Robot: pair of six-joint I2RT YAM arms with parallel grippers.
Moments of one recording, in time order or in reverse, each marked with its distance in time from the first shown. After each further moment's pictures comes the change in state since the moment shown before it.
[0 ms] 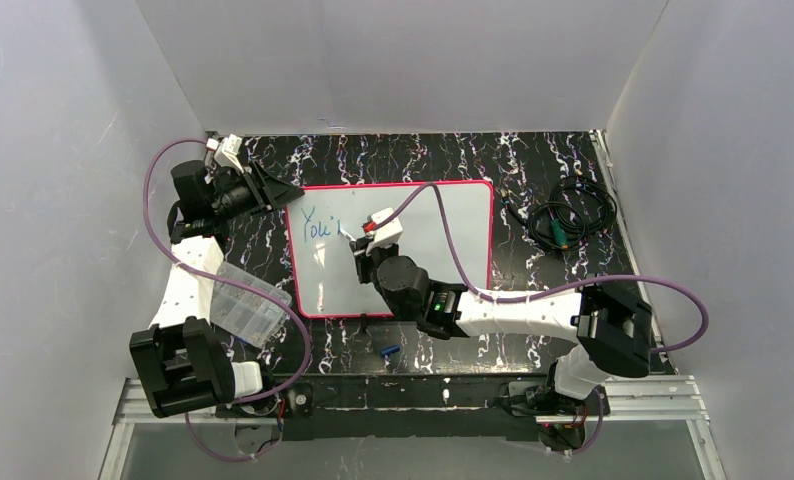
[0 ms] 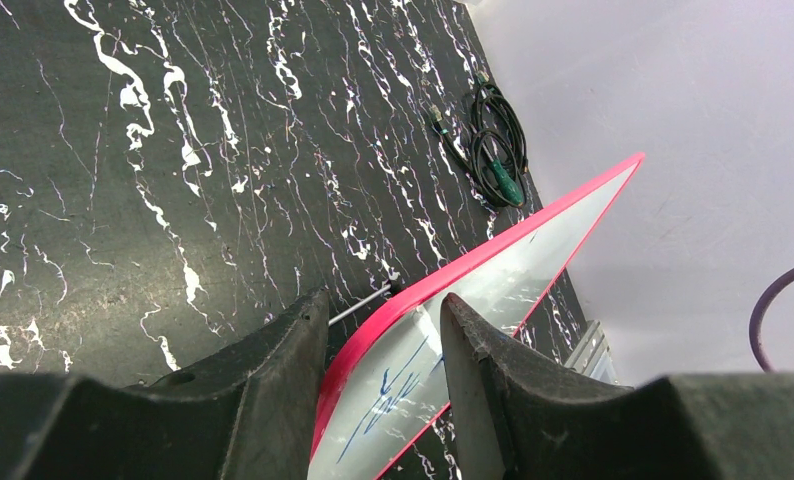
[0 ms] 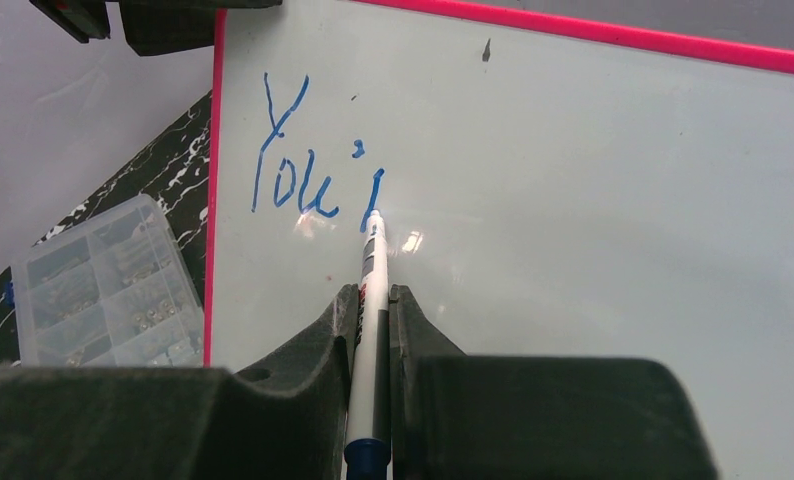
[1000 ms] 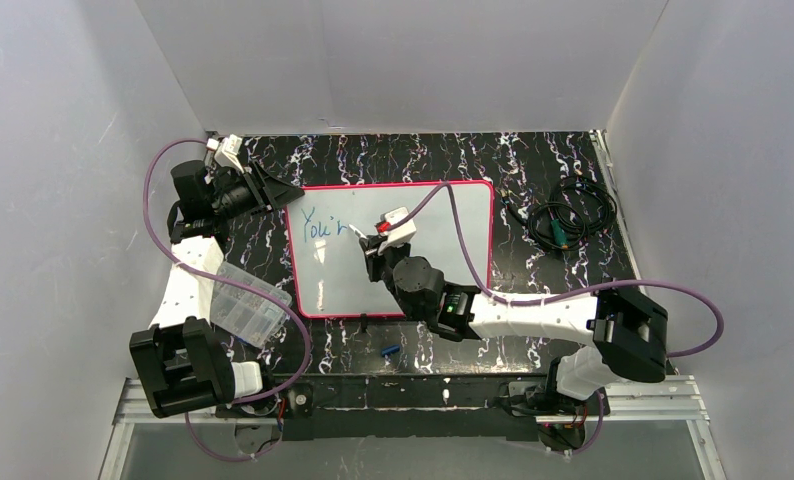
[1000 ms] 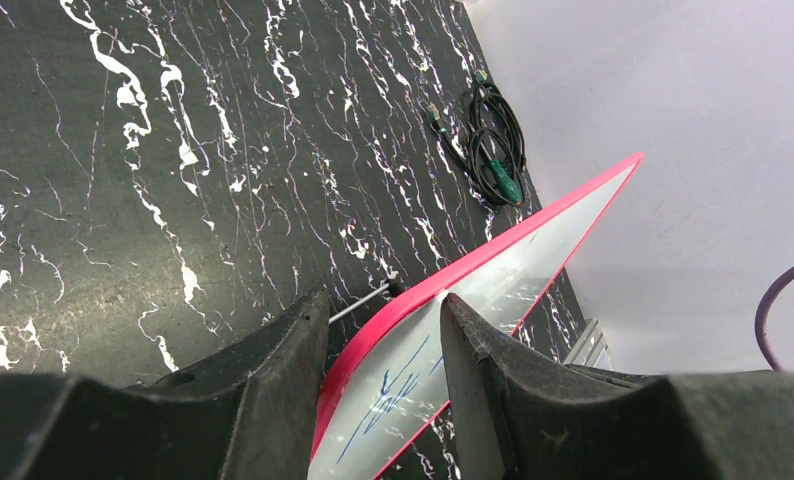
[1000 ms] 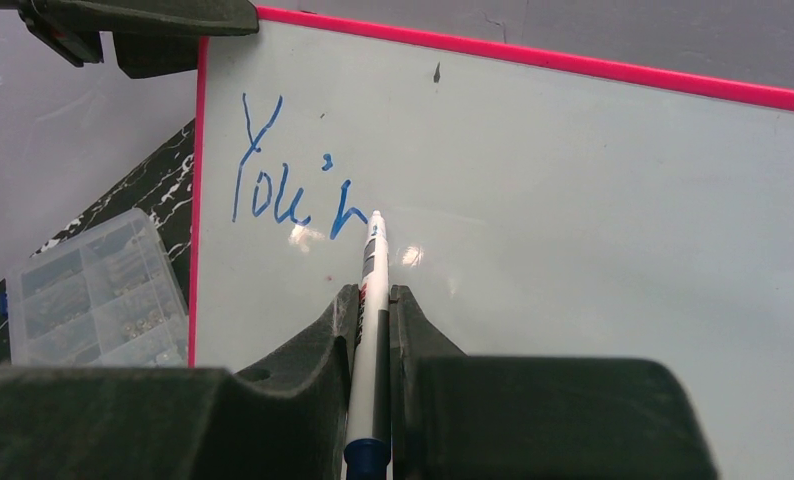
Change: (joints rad) left arm 0.000 0.000 0.000 0.000 0.004 0.000; right arm -0.007 -0.074 -0.071 0.058 0.002 -0.040
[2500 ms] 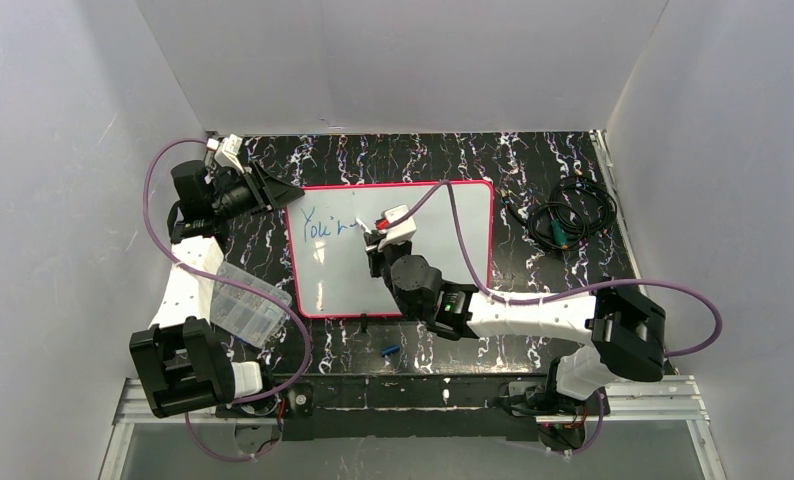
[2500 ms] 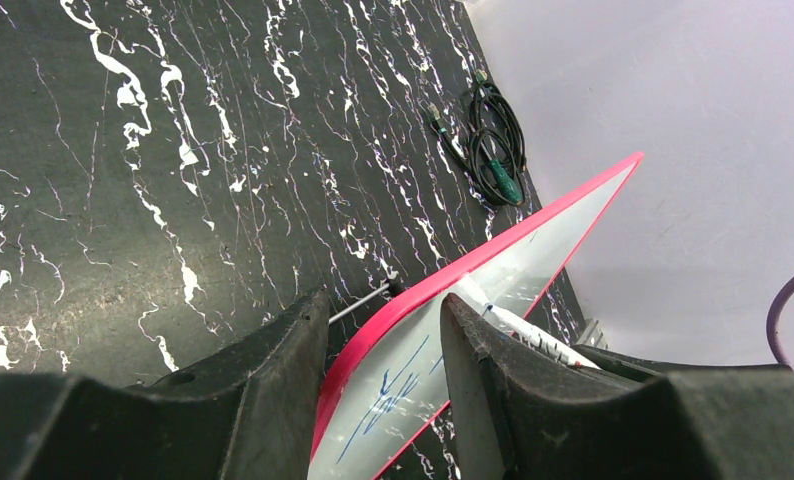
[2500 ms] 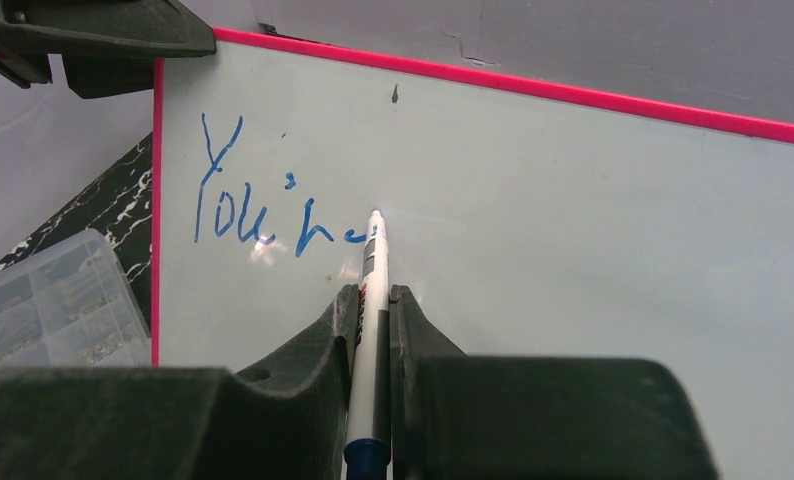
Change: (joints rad) left arm 0.000 0.000 0.000 0.000 0.000 0.000; right arm -0.002 0.006 0.022 -0.011 0.086 -0.045
